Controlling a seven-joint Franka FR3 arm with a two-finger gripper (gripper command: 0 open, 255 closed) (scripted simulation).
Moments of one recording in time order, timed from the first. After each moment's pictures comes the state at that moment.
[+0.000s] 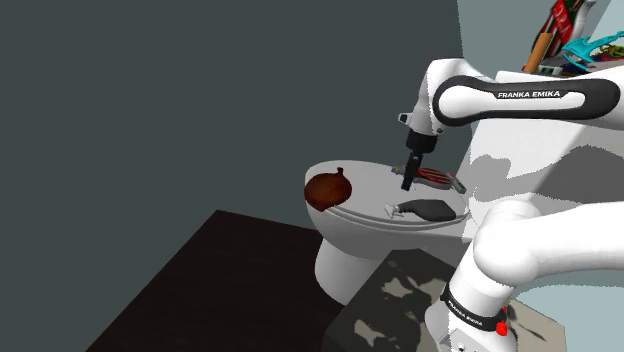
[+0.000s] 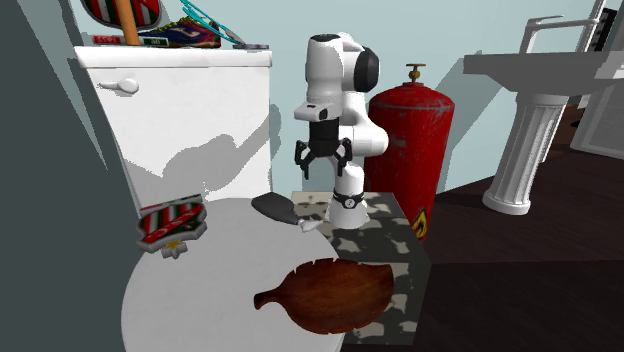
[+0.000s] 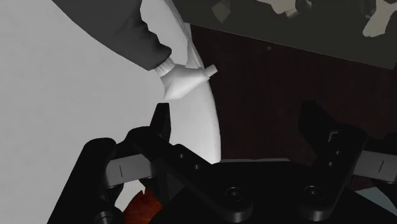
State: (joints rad) arm -0.05 -0.96 -0.28 -2.74 -0.23 1.81 -0.39
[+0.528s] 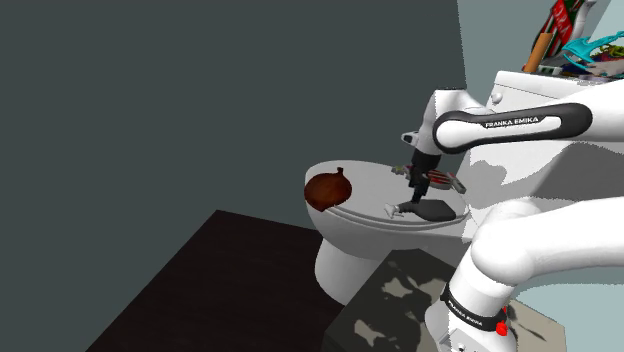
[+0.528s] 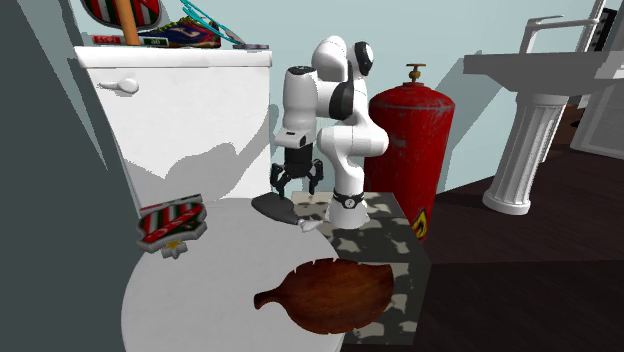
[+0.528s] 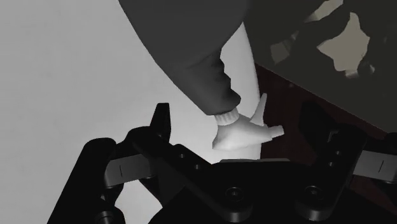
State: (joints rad) arm -0.10 -0.89 -0.50 -2.85 -0.47 2.02 -0.71
